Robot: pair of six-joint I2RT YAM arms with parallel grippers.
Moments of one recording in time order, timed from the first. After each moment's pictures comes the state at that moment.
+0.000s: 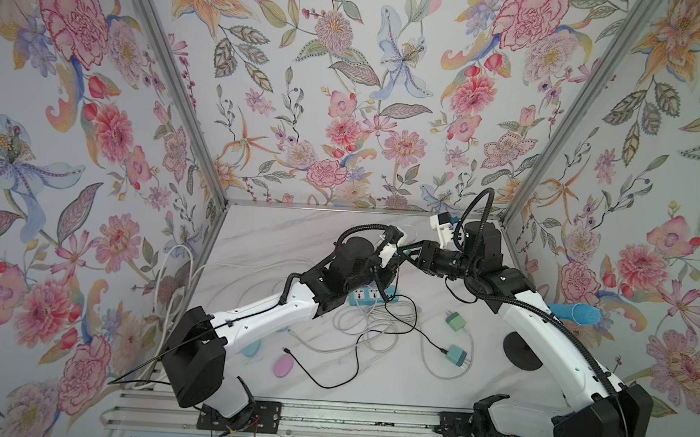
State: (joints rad) left arm -0.86 1.52 1.18 0.10 0.02 0.04; right arm 0.40 1.26 1.16 -0.37 -0.60 0.68
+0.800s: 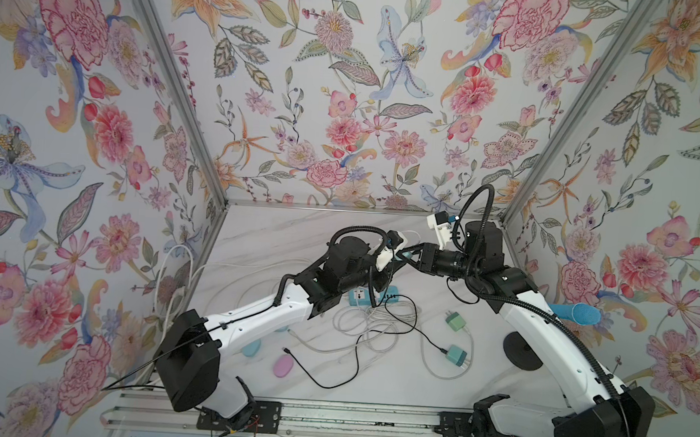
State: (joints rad) left arm -0.85 1.50 1.16 0.11 0.14 0.12; right arm 0.40 1.26 1.18 -0.39 -0.64 0.58
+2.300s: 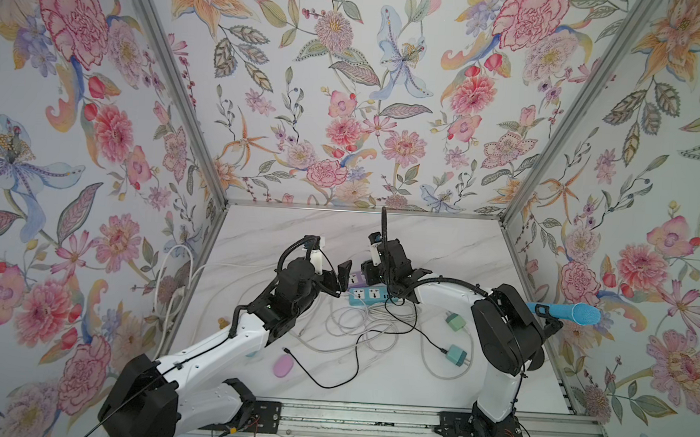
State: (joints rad) left arm -0.65 1.15 0.70 0.18 -0.17 -0.37; right arm 0.67 1.88 1.19 0.04 0.07 0.19
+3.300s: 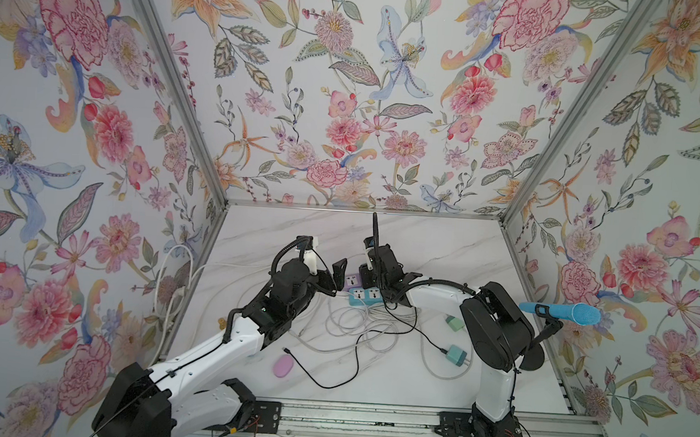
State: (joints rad) left arm -0.63 1.12 0.68 0.18 -0.19 -0.40; right arm 0.73 1.94 1.19 0.06 0.20 0.20
